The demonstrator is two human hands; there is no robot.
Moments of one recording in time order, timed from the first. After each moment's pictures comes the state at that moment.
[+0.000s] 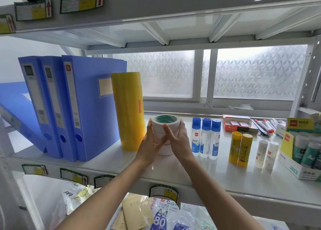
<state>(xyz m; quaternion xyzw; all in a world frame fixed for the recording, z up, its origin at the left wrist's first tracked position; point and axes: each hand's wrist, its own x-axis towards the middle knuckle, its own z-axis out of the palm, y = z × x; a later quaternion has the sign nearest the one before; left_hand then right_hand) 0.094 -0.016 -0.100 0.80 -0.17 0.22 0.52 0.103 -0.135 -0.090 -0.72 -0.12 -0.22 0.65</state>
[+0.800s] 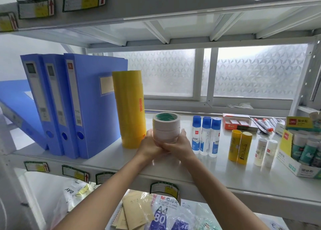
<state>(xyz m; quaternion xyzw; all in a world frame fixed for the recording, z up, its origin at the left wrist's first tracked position) 0.096 -0.010 -0.099 0.83 -0.09 0.13 0.53 0.102 -0.144 -0.106 -0.81 -0.05 -0.15 0.56</state>
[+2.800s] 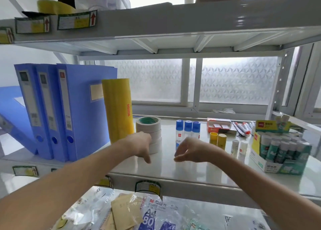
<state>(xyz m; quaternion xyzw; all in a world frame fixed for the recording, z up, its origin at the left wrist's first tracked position) 0.014 -0.038 0.004 0.99 -0.10 -0.05 -0.01 0.001 -0.229 -0.015 -0.96 -0.14 0.07 0.23</state>
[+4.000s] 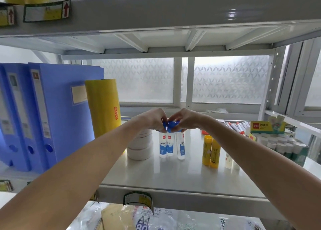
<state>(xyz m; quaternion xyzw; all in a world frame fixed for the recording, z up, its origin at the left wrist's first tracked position) 0.104 -0.095 0.044 0.96 -0.25 0.02 0.15 0.102 -0.254 0.037 -0.95 -0.16 0.02 0.28</state>
